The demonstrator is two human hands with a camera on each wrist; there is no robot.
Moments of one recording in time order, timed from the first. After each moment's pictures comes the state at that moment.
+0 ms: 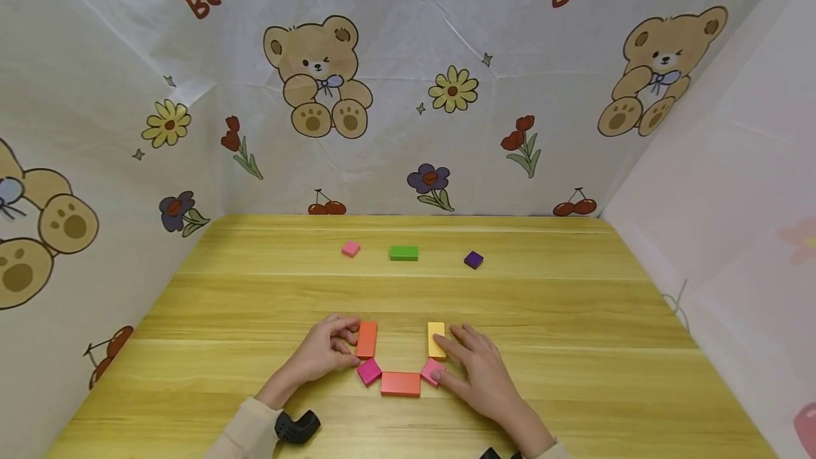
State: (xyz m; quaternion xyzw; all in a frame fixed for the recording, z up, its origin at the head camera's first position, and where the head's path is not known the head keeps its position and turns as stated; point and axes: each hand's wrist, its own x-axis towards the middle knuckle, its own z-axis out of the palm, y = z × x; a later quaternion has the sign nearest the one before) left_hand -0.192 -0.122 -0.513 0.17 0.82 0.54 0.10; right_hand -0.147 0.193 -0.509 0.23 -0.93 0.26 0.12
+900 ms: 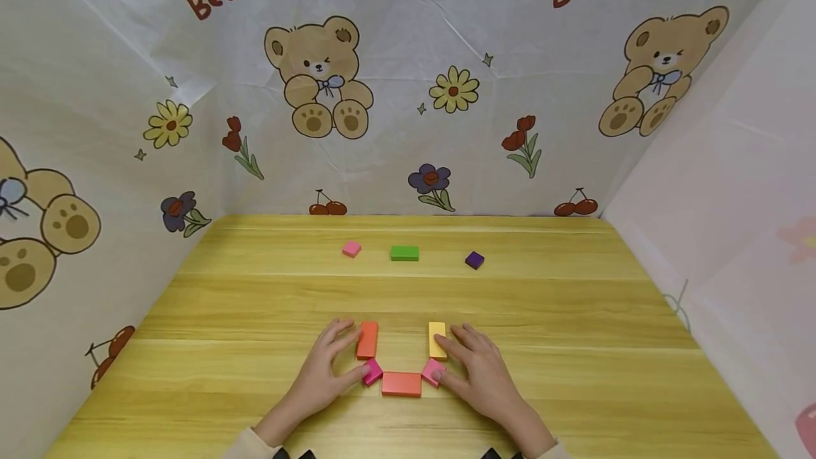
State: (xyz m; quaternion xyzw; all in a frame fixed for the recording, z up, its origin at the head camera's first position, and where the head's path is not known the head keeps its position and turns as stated) left_hand -0.153 -0.108 -0.521 0.16 0.87 0.46 -0.05; right_hand -0.147 0.192 -0.509 0.23 -0.93 0.26 0.12
